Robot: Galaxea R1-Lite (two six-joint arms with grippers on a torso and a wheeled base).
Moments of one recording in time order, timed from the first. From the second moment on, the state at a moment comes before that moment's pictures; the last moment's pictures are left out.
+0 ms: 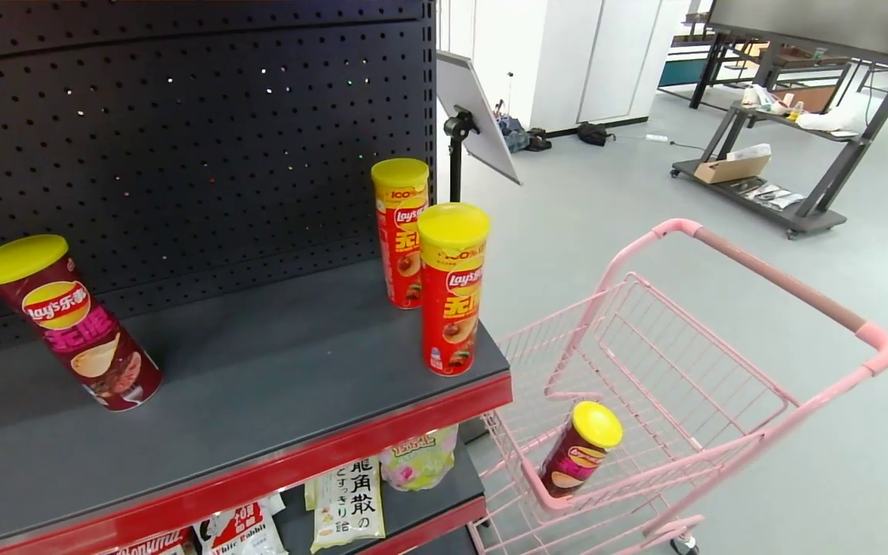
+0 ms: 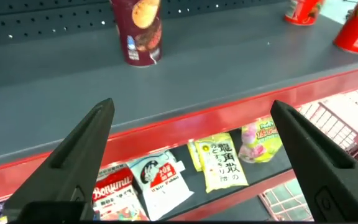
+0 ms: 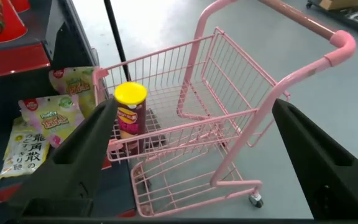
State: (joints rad) left arm 0.00 0.00 0.00 0.00 0.02 0.00; right arm 0.00 0.00 0.00 0.00 0.02 0.00
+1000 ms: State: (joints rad) left arm 0.00 0.00 0.00 0.00 0.02 0.00; right arm 0.00 0.00 0.00 0.00 0.02 0.00
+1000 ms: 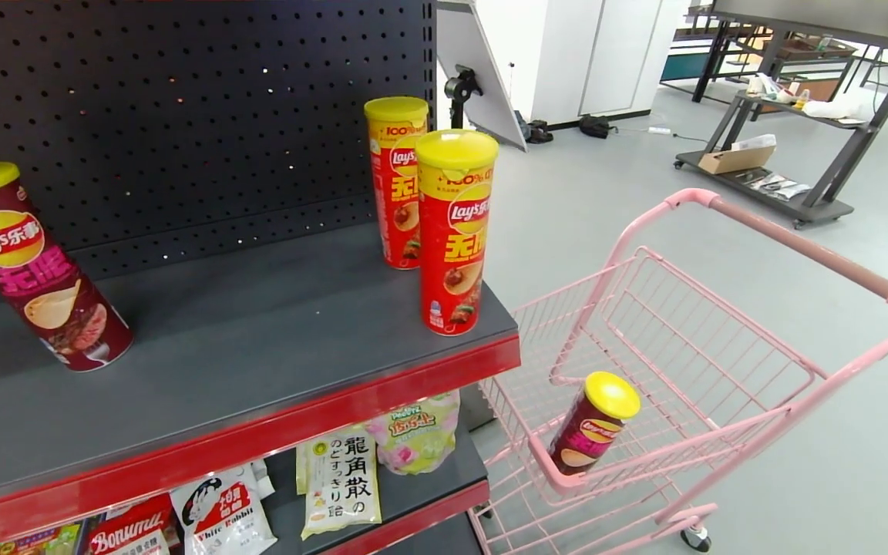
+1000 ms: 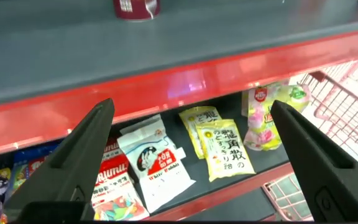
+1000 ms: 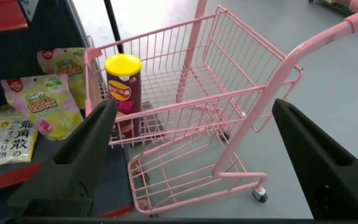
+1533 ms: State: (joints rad) left arm 0.00 0.00 0.00 0.00 0.02 0.00; right arm 0.00 0.00 0.00 0.00 0.02 0.00
